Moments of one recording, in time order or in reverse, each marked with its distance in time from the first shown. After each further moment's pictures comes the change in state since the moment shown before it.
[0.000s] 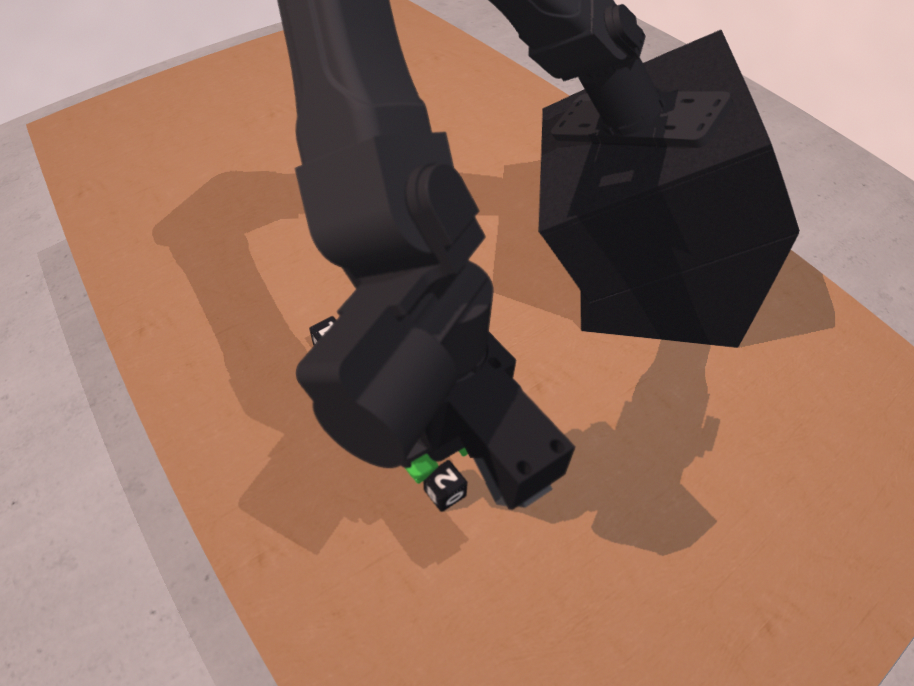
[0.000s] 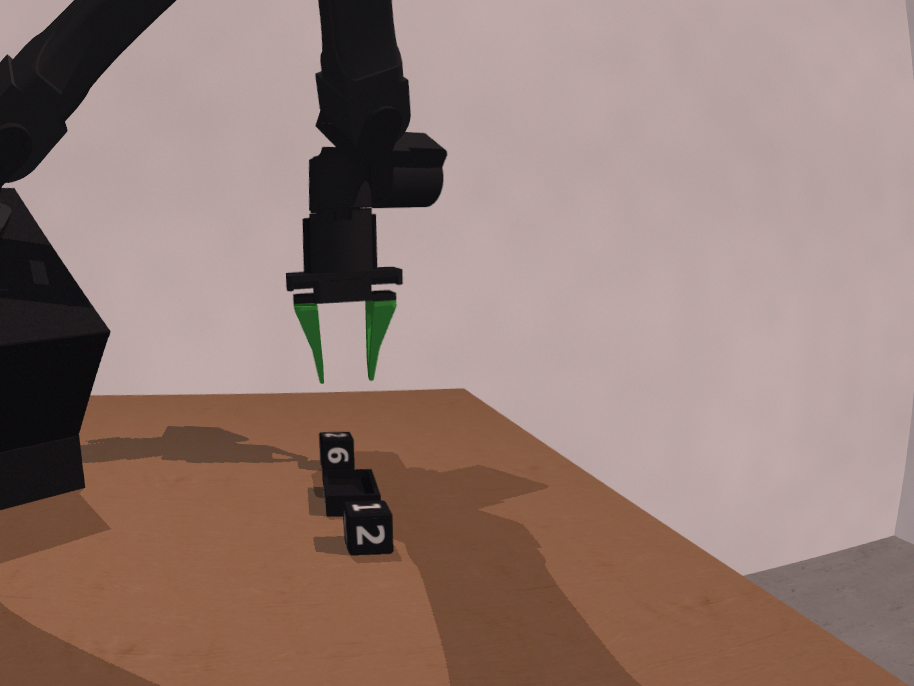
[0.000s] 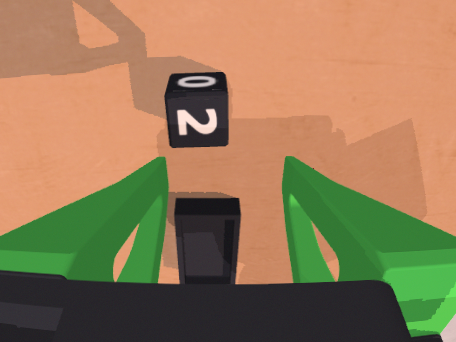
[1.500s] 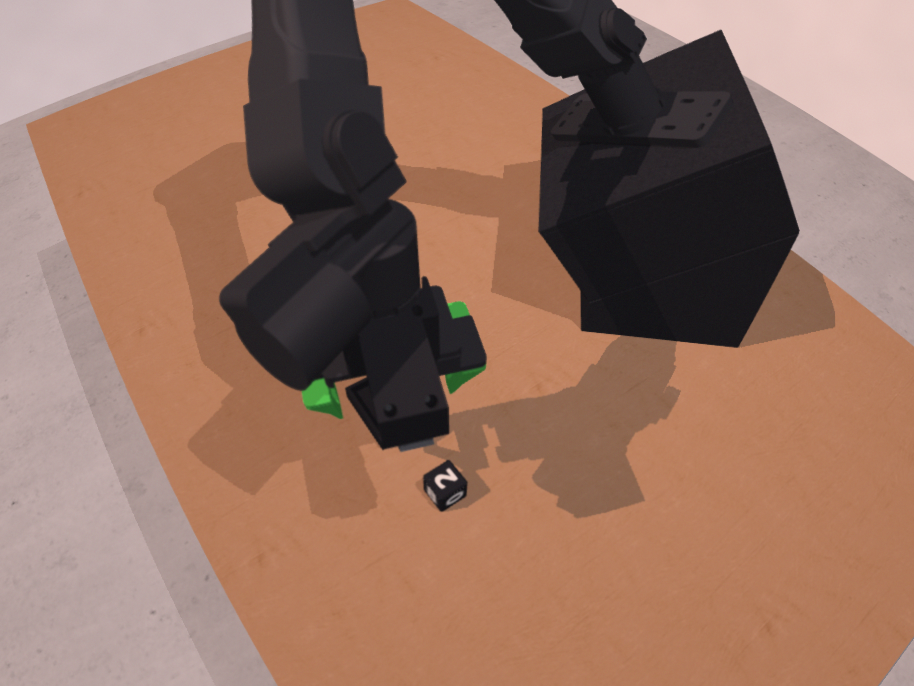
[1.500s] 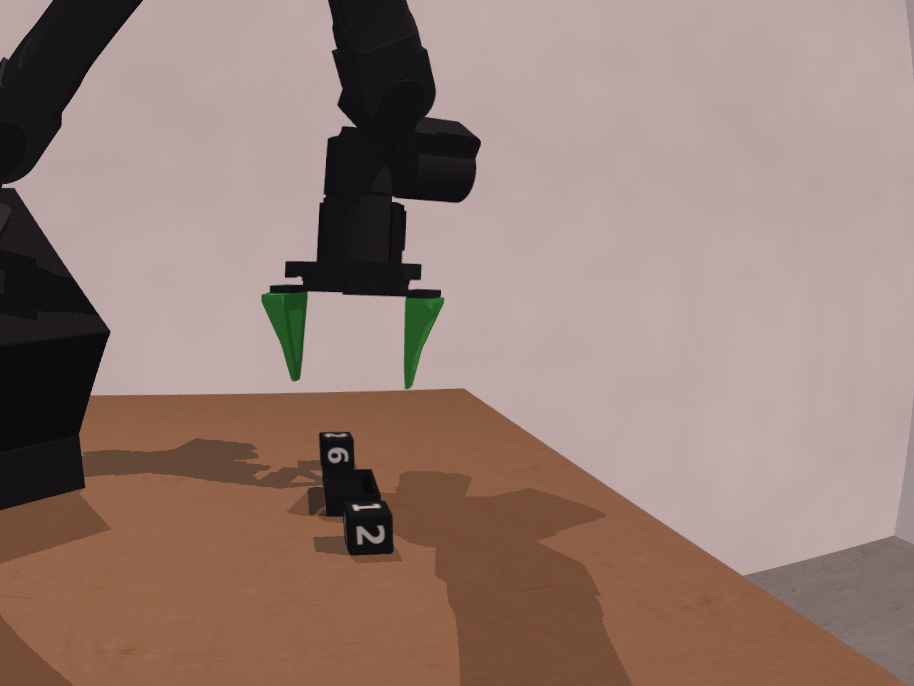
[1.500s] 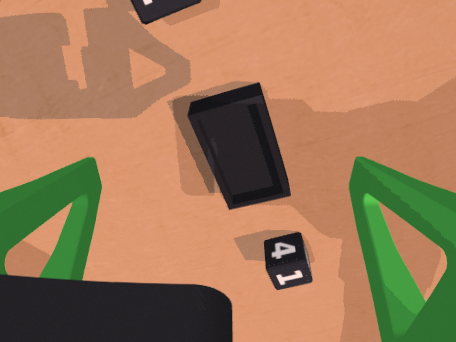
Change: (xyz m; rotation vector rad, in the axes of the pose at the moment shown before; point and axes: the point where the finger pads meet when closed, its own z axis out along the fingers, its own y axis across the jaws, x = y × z) arm 0.068 0.001 -0.010 -0.069 0.046 0.354
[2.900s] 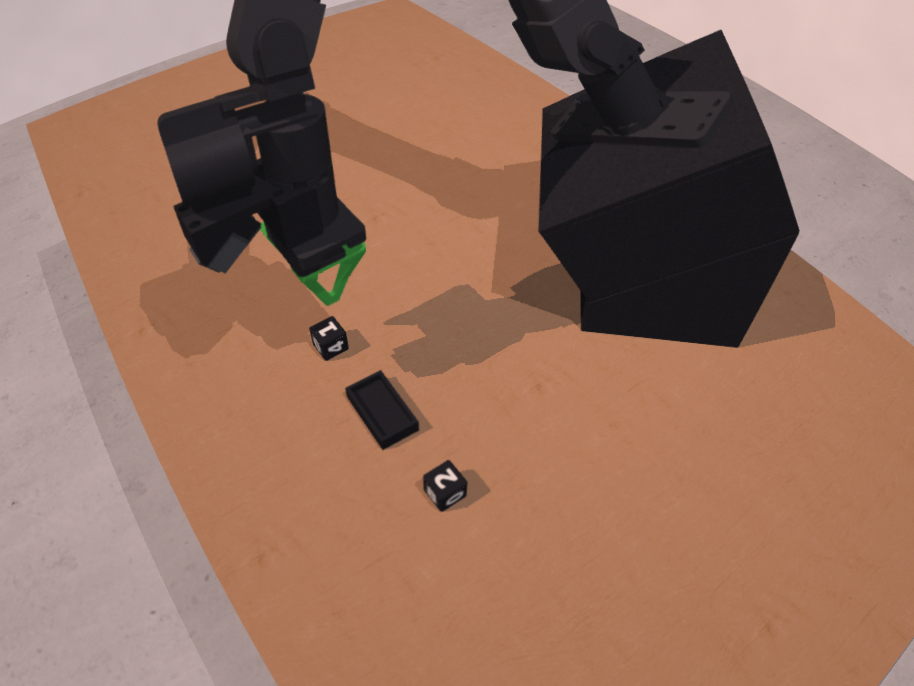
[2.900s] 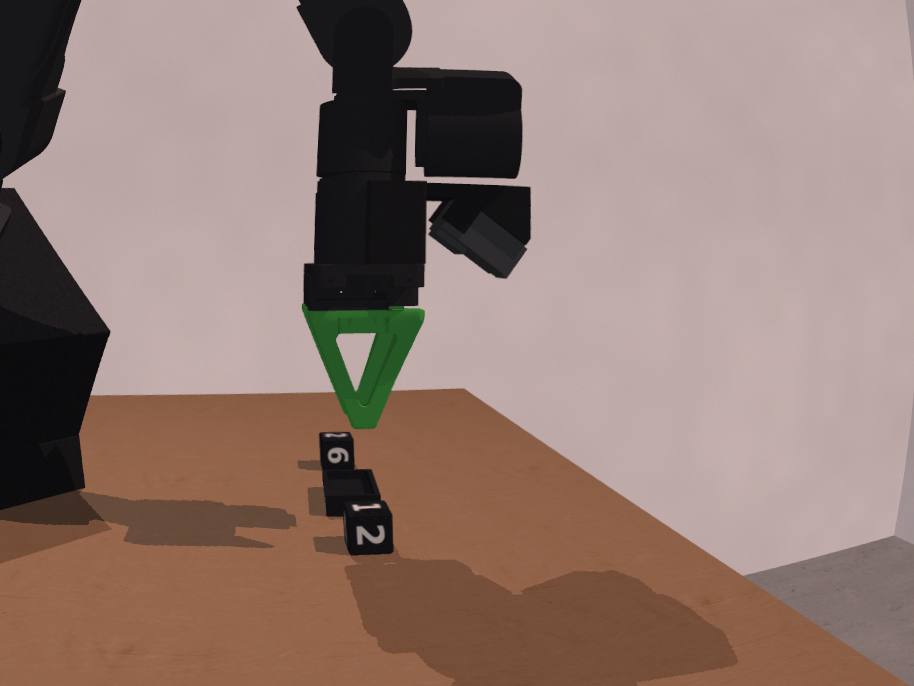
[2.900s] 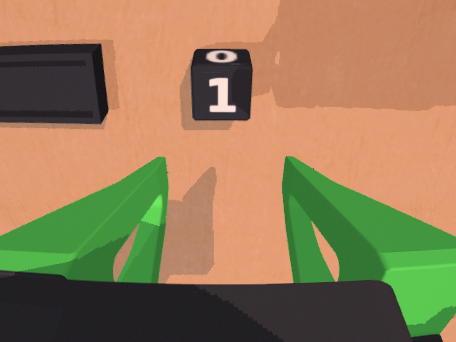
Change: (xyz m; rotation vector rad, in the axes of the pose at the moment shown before) arm 0.145 -0.044 0.001 0.010 -0.035 1.194
